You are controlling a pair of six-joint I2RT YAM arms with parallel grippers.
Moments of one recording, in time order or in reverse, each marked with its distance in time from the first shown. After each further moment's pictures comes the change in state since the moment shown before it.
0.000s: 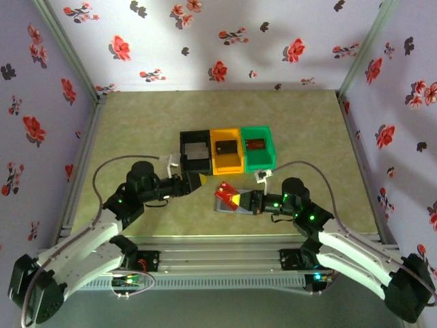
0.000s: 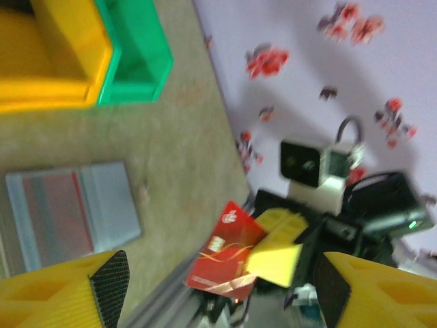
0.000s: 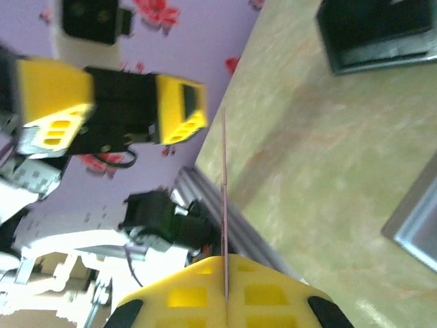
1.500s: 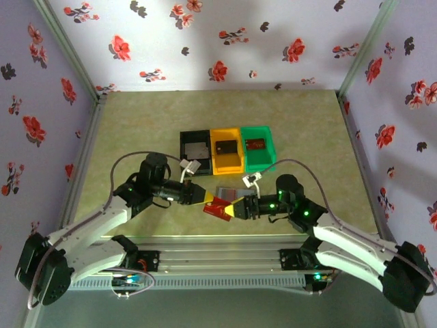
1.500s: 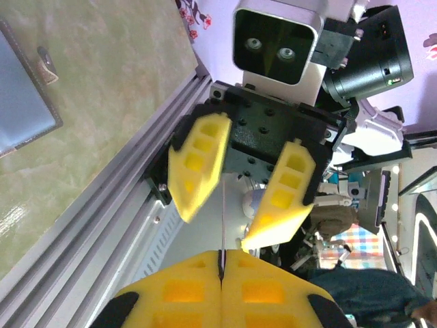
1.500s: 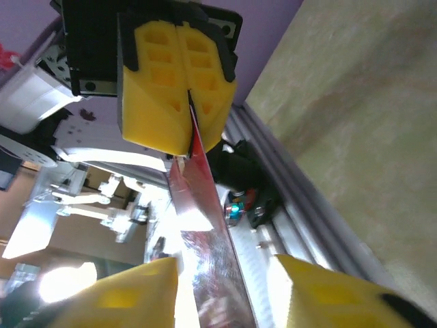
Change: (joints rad) left arm -0.022 0.146 0.085 -0.059 0.393 0.095; right arm 0.031 0.080 0.028 0.055 -0.198 -0.048
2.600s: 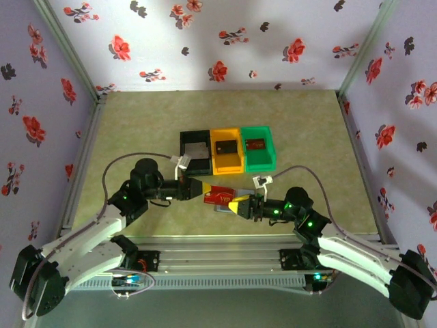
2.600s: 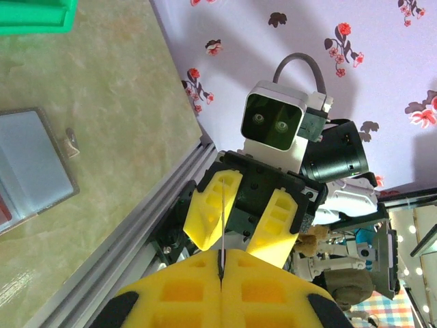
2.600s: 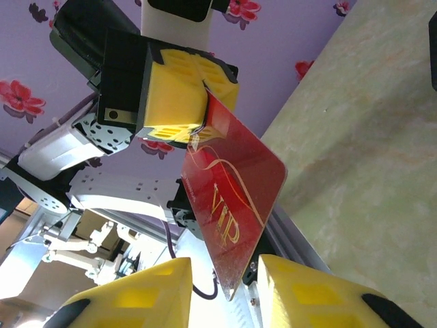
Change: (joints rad) left arm -0.007 -0.102 -0.077 0.187 -0.198 -0.137; right arm 0.057 -0.113 -0.144 0.246 0.208 0.068
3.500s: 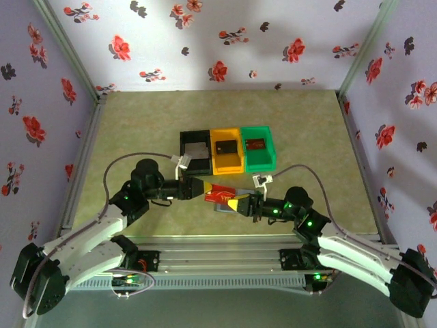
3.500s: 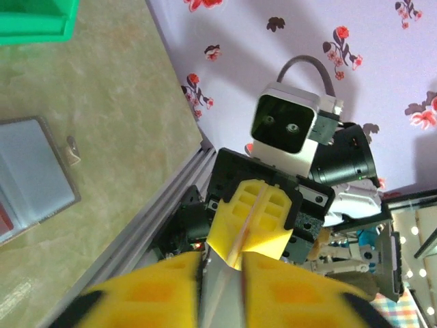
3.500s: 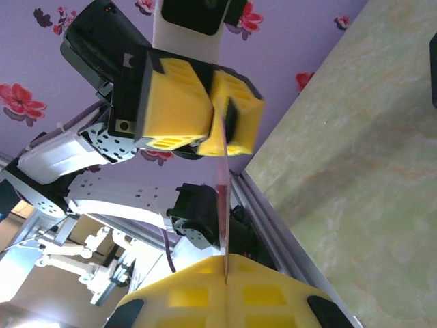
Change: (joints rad) left arm -0.005 0.013 -0.011 0.035 -0.018 0.008; right arm 0.011 -0.002 0.018 -0.004 0.032 -0.027
